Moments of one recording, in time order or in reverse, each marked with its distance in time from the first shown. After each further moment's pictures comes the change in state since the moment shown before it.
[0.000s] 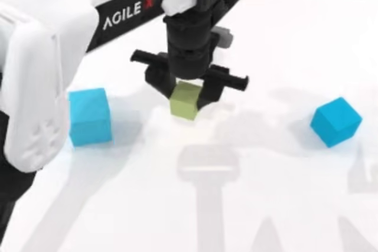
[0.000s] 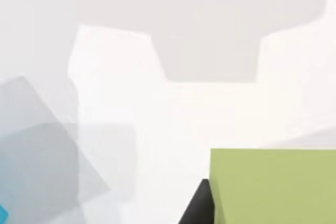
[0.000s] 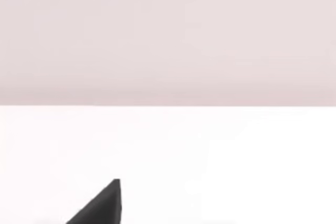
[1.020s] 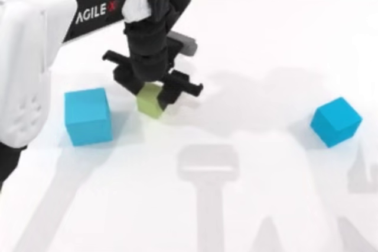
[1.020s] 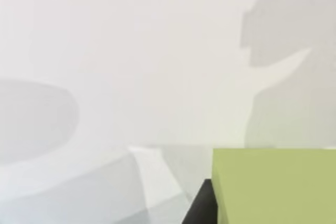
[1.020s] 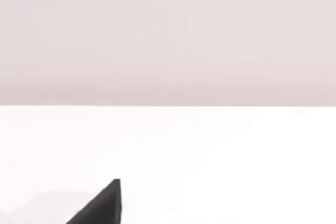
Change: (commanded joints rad) left arm 0.166 0.042 -0.124 0.188 0.011 0.297; right arm 0.000 0.000 0.000 0.000 0.000 0.000
